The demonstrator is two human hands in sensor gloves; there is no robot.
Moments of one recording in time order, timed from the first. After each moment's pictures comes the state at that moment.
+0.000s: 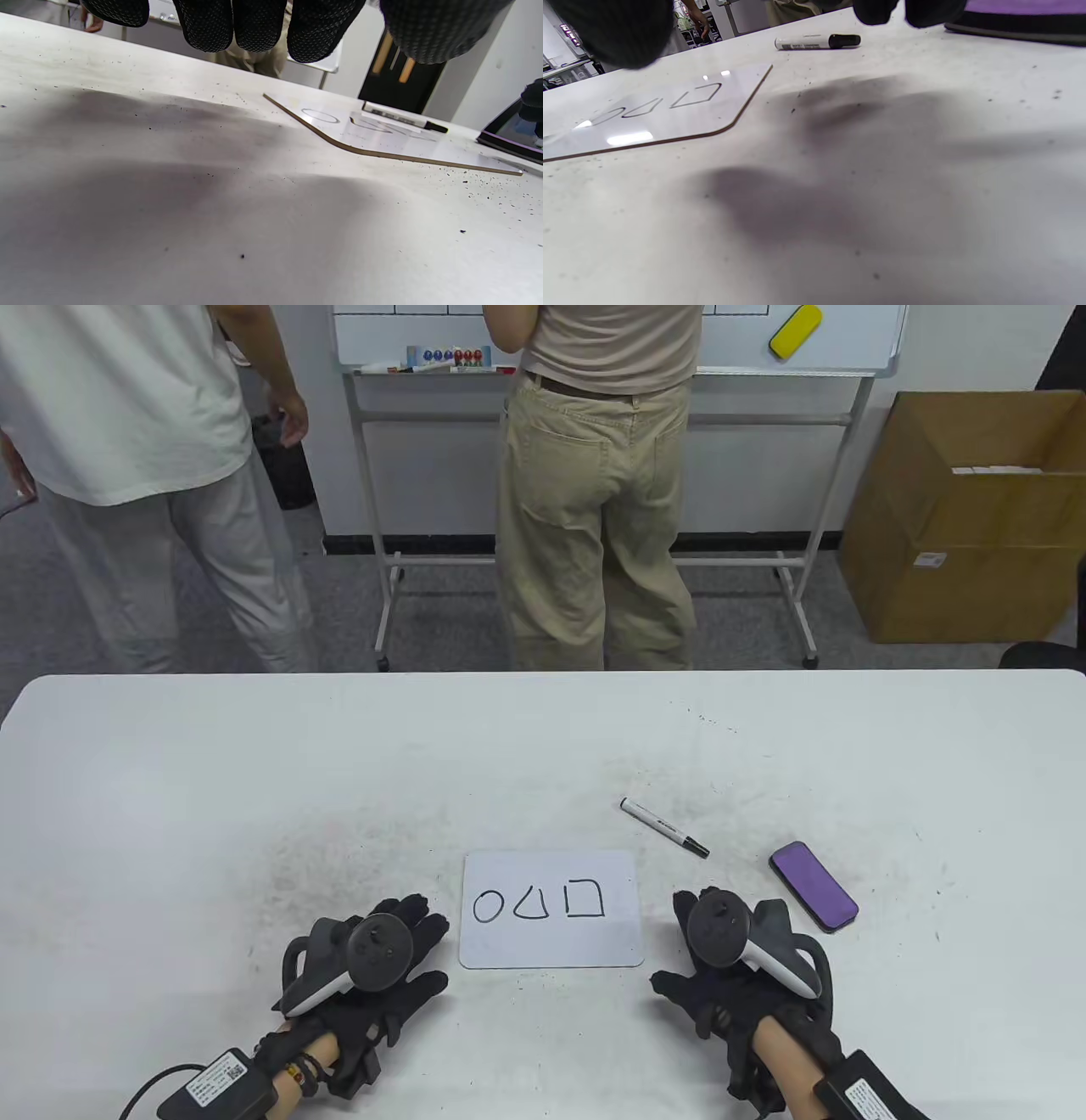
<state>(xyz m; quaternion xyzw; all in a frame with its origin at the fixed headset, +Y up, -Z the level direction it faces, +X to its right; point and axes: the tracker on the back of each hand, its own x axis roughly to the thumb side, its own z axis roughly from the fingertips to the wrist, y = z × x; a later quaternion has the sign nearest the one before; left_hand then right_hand) -0.221 -0.754 -0.335 -0.07 -0.16 0.10 0.98 0.171 -0.741 -0.331 0.04 0.18 0.98 0.12</state>
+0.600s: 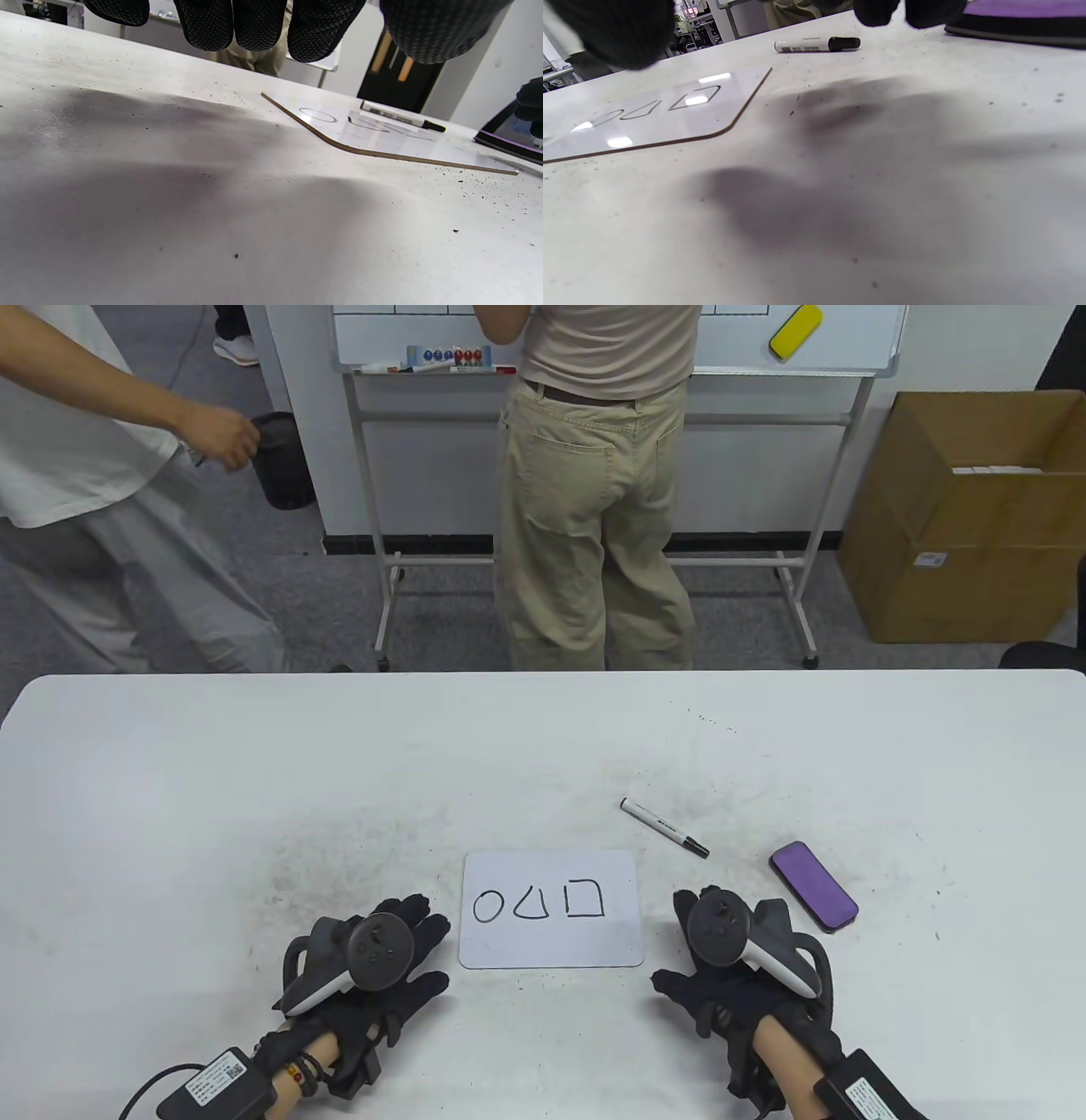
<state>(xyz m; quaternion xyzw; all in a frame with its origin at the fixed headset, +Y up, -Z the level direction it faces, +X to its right) -0.221 -0.753 -0.335 -0.07 -0.16 0.10 0.98 0.171 -0.740 -0.332 0.04 0.17 0.98 0.12</state>
